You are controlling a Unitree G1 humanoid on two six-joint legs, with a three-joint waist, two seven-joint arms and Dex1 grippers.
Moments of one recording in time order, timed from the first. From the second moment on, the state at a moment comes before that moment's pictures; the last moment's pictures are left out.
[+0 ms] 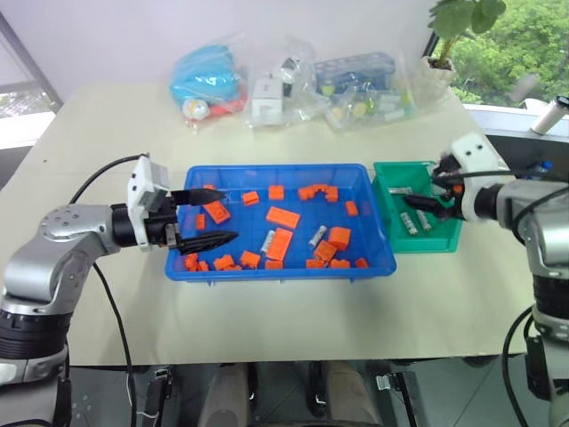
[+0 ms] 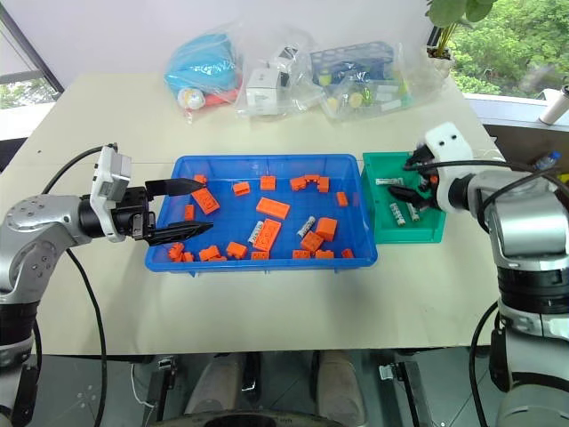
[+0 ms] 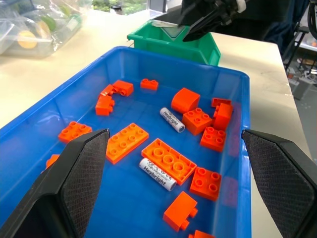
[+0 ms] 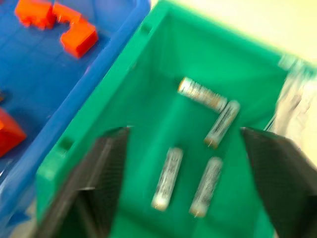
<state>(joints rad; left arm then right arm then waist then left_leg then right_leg) -0.37 0.80 0.13 -0.21 -0.65 0.55 -1.13 -0.64 -0.82 -0.10 -0.15 0.15 1.13 0.76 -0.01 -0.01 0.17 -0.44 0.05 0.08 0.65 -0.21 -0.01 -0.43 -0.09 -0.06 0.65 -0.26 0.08</state>
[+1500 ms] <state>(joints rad) -0.30 0.88 0.22 -0.27 -0.66 0.57 -1.08 -0.78 -0.32 0.51 0.07 0.09 0.86 0.72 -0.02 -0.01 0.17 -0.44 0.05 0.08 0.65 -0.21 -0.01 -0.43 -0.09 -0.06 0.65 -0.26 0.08</state>
